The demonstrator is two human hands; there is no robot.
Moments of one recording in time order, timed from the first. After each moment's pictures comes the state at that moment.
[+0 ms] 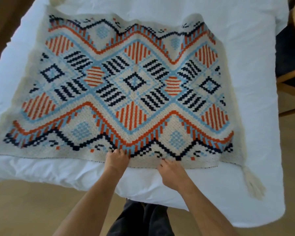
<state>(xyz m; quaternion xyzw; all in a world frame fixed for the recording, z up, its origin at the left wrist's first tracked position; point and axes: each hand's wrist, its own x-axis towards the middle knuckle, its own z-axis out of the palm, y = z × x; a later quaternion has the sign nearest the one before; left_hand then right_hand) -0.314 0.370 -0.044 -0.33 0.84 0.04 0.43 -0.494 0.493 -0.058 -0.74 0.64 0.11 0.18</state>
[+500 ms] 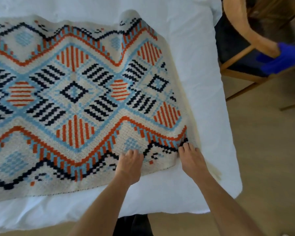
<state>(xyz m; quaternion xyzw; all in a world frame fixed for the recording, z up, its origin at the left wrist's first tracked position) -0.492 0.420 -0.047 -0.23 0.92 0.13 0.29 -0.678 0.551 -0.029 -0.52 0.82 0.23 0.12</state>
